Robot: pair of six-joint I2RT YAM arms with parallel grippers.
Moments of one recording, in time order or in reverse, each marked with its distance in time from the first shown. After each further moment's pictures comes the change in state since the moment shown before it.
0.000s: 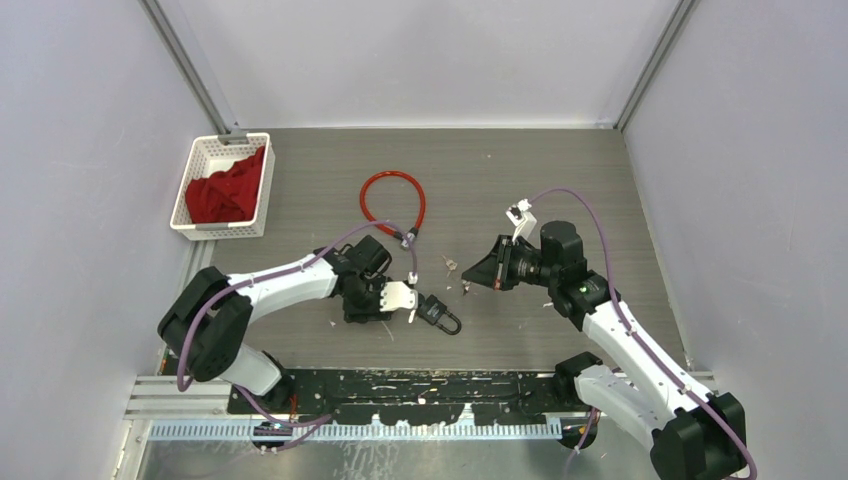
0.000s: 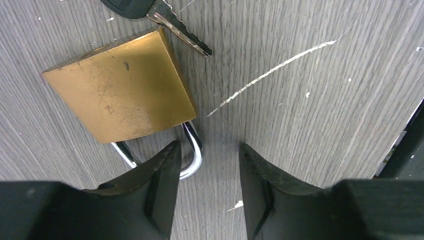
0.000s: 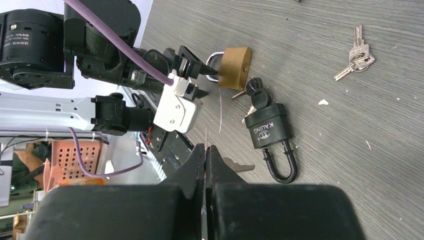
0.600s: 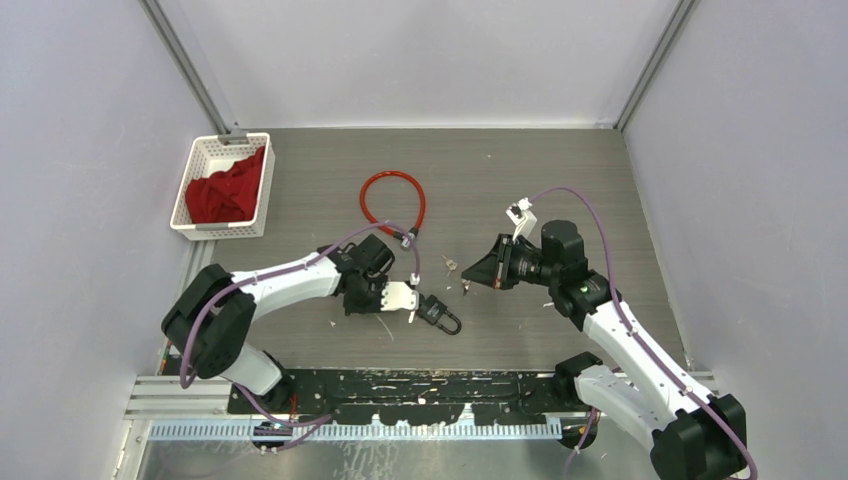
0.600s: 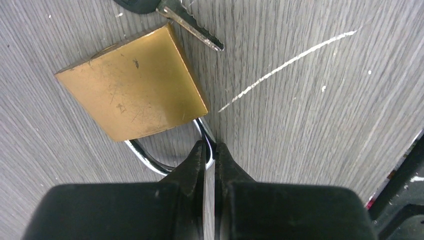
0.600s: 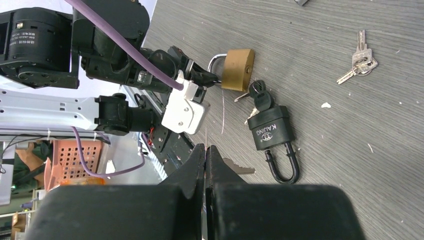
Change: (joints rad) left arm -0.008 0.018 0.021 -0.010 -0.049 0.033; right arm 0.000 -0.004 0.005 0.000 -0.007 0.000
